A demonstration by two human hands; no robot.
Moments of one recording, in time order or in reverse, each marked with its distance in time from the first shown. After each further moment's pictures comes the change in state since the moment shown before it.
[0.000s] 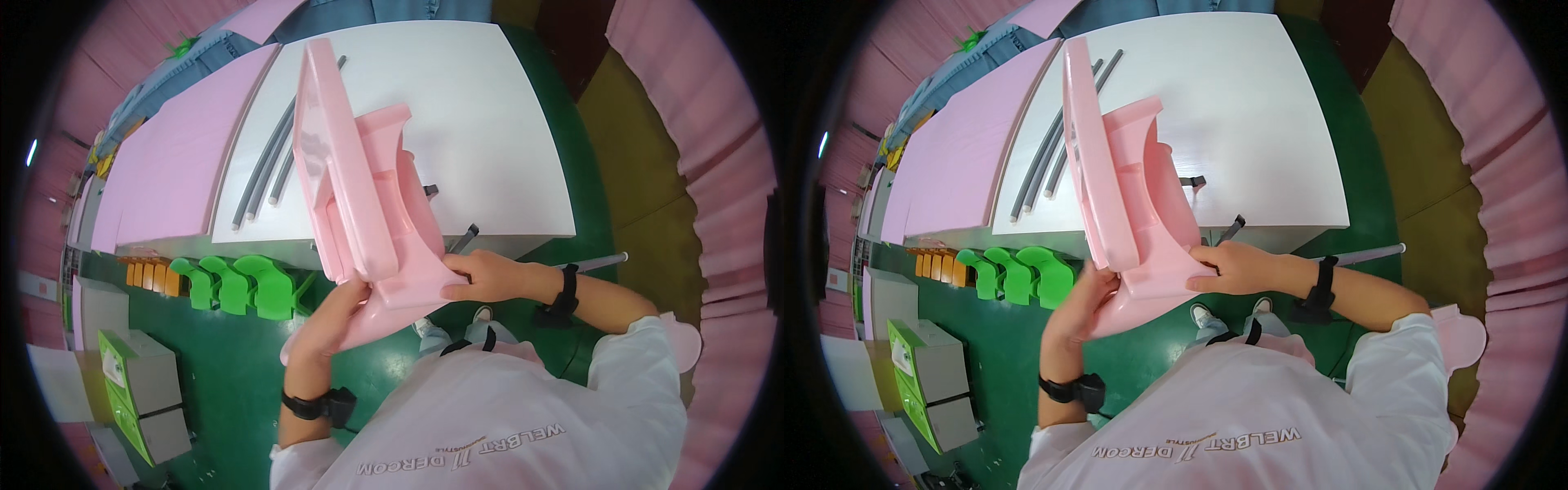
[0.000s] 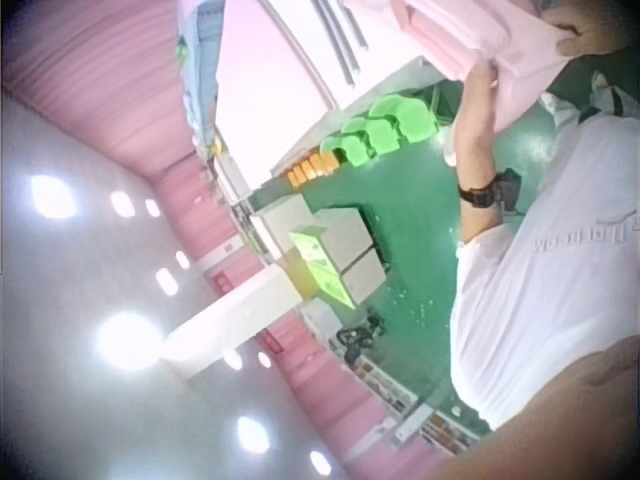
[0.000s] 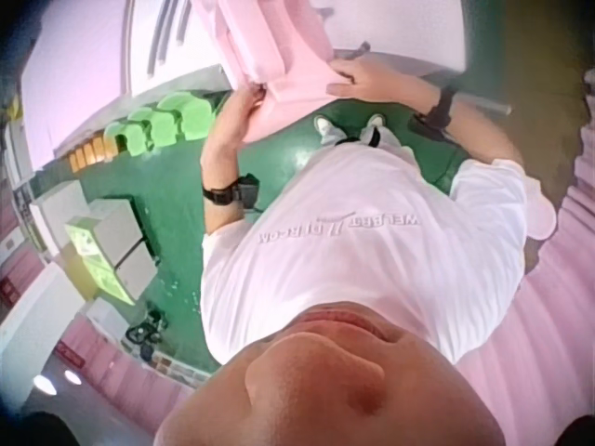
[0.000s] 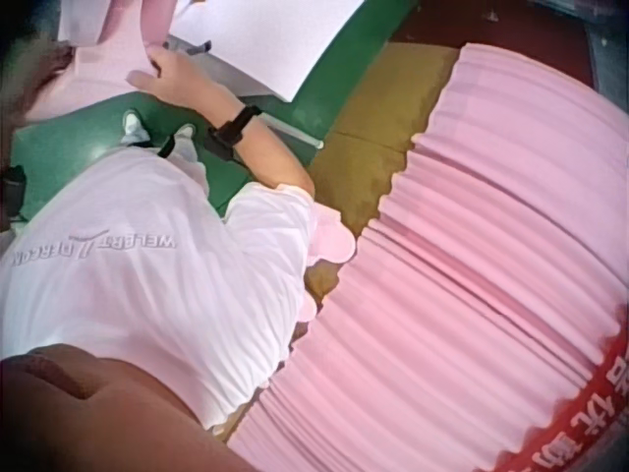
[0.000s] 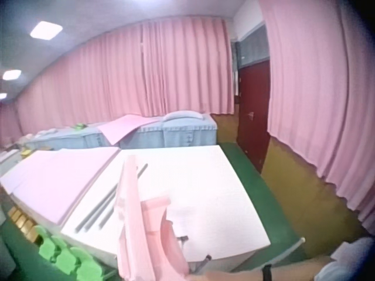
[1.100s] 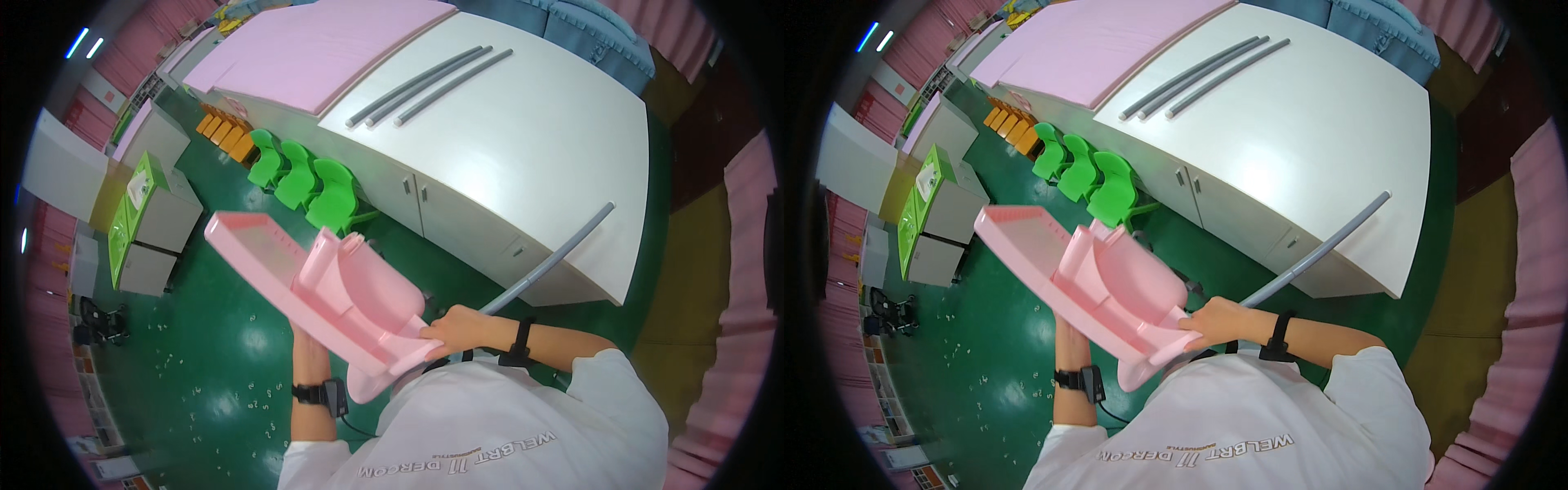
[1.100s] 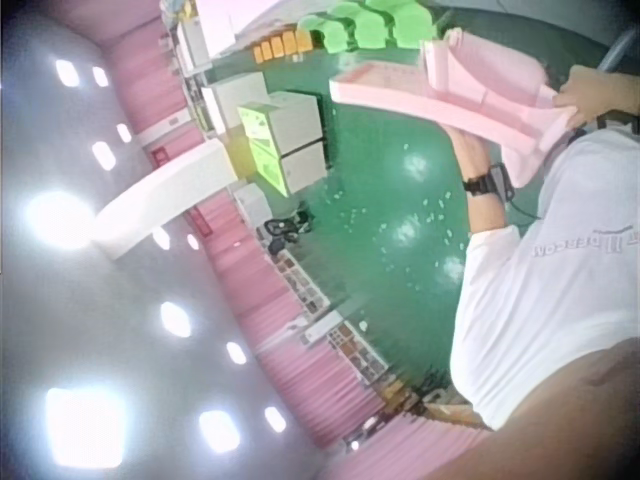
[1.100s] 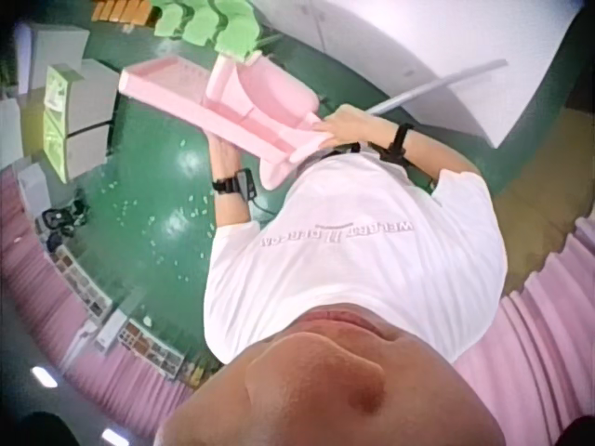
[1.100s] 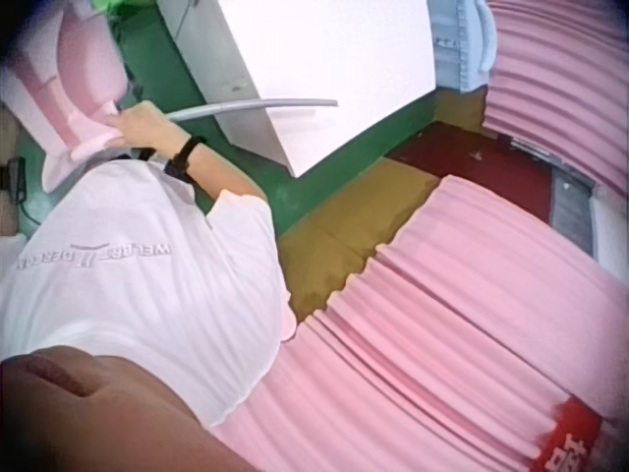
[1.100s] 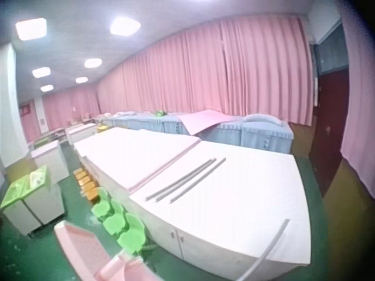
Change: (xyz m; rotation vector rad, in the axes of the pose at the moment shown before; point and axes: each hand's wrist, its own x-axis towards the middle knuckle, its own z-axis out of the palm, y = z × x) left_hand -0.197 -0.136 -0.018 -0.961 0.949 0.387; right_hand 0.024 0.019 0.194 -0.633 -0.582 -0.665
